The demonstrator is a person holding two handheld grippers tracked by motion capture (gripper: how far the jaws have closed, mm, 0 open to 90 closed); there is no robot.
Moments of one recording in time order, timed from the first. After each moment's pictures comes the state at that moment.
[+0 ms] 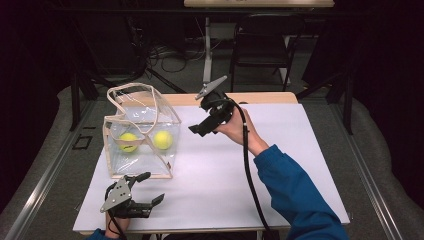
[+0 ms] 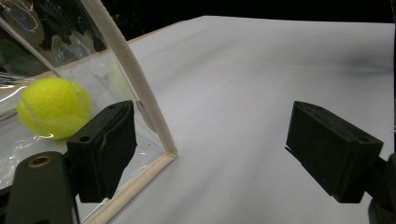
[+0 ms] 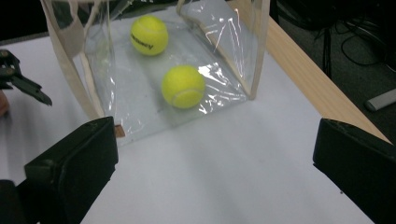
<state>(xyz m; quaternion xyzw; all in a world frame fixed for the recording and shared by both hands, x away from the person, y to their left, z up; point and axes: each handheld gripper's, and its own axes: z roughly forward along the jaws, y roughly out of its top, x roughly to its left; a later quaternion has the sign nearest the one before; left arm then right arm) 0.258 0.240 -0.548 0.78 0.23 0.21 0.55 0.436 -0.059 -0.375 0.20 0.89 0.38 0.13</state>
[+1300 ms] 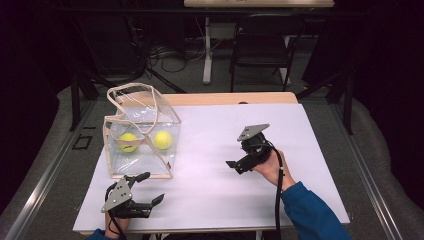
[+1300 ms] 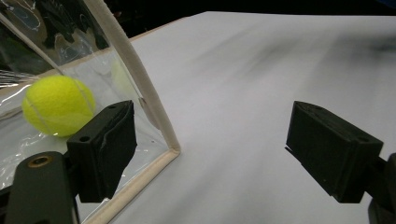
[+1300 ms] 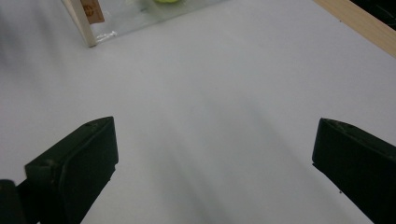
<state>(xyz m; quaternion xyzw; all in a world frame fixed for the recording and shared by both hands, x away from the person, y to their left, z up) 0.258 0.240 -0.548 0.78 0.23 0.22 0.54 0.376 -0.161 -0.472 0.26 0.88 0.37 0.14</state>
